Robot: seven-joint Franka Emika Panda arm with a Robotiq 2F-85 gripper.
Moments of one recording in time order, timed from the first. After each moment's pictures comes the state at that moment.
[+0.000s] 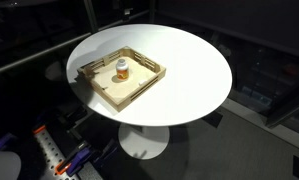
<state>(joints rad) 0.02 -0.05 0.03 -2.17 0.13 2.18 0.35</state>
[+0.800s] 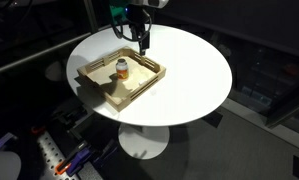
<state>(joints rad) -0.01 0.17 -0.03 -2.20 0.12 2.40 0.35</state>
